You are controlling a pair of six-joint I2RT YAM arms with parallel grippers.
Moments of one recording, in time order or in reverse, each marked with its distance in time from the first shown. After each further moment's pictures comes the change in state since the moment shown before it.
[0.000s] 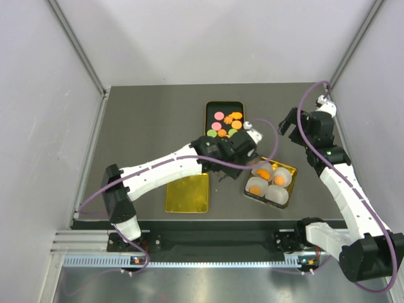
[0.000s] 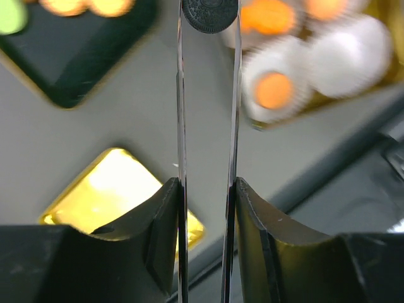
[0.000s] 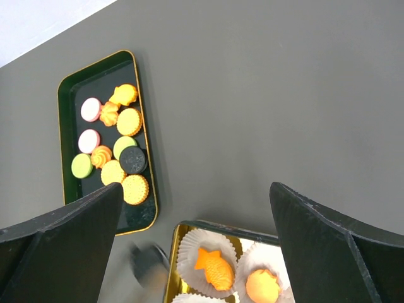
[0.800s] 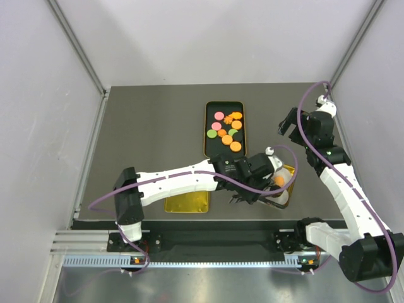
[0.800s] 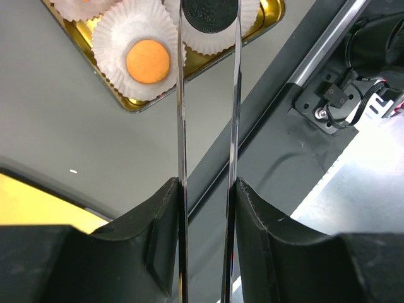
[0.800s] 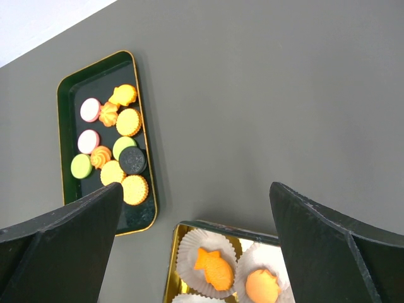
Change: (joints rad) left arm -0.194 0.083 0.013 0.047 0.183 -0.057; right arm 0.000 0.000 0.000 0.000 0.005 -0.001
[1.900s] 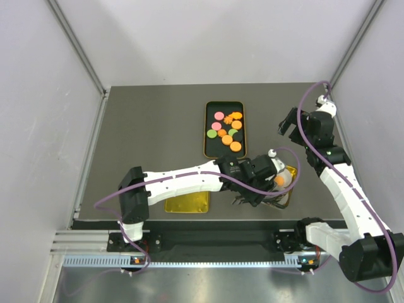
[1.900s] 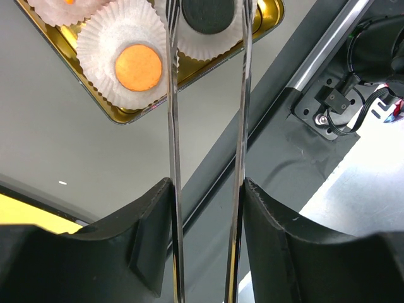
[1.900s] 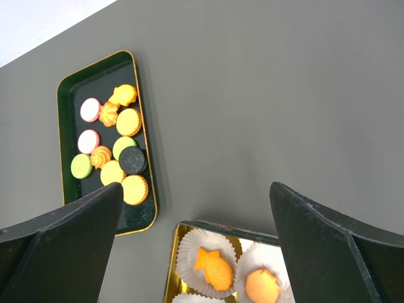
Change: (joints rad) left arm -0.001 0.045 0.000 0.036 0.018 -0.001; right arm 0.000 0.000 0.000 0.000 0.000 0.000
